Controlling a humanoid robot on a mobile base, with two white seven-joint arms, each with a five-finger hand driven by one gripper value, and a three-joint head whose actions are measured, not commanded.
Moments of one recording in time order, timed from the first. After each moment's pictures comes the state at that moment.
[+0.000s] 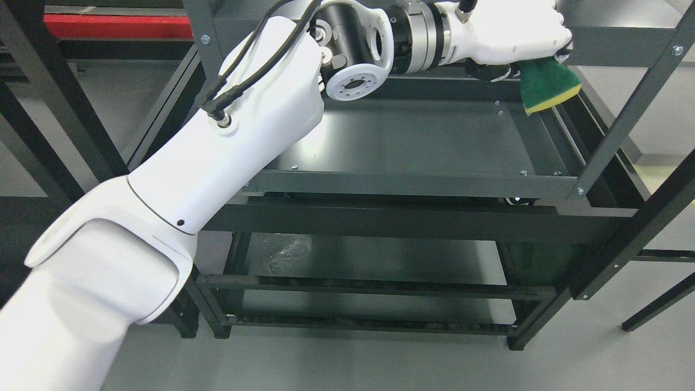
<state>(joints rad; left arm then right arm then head) -1.56 0.00 -0.91 -1.00 -0.79 -0.51 -0.25 -0.08 0.00 -0.21 0.00 -0.12 0.00 -0.07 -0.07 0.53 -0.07</state>
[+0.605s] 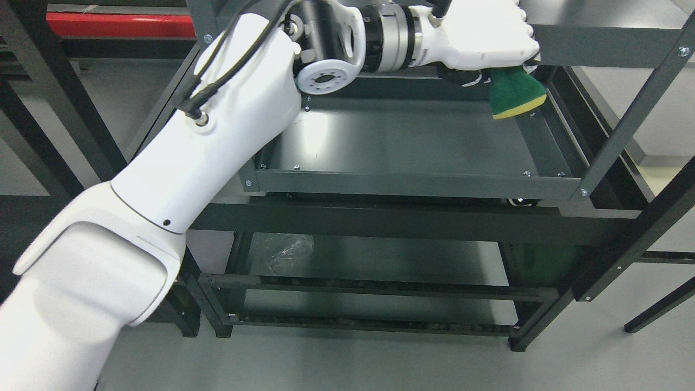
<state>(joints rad) -1.53 0.06 -0.78 -1.03 -0.84 -0.68 -0.34 -0.08 0.00 -0.21 0.00 -0.12 0.00 -0.07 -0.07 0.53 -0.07</state>
